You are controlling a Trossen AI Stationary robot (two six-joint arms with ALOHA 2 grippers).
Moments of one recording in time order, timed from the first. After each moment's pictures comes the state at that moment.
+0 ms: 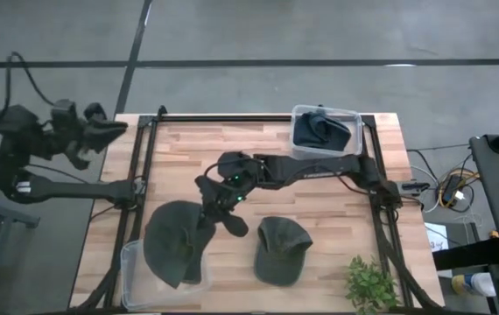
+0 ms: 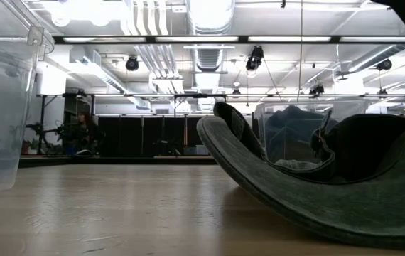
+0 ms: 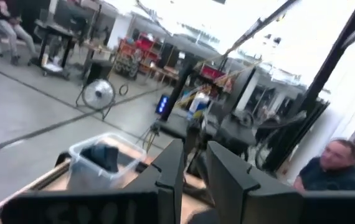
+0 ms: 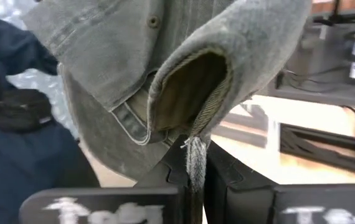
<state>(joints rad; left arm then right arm) 0.15 0.59 1.31 -0.69 -0.03 -0.40 0.09 2.18 2.20 -0.32 -0.60 0.13</state>
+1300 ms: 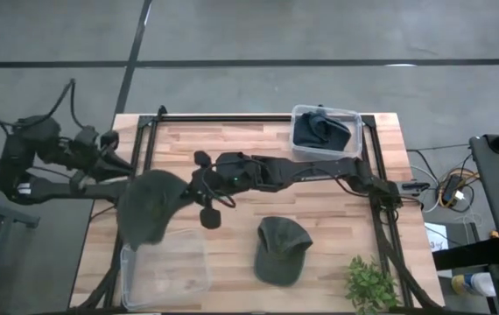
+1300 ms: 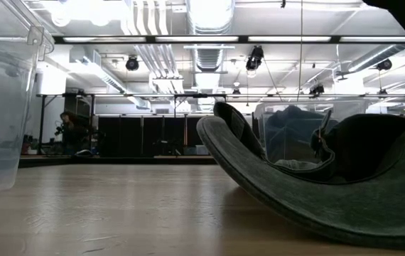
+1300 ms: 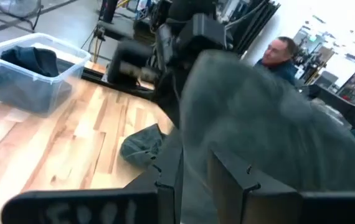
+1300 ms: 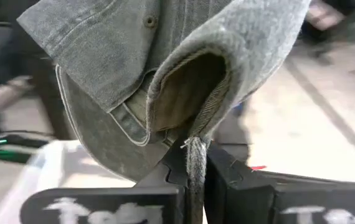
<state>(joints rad) 0.15 0.54 1.26 -0.98 0.34 -0.36 0.11 2.24 2.35 -0.31 -0.07 -0.01</state>
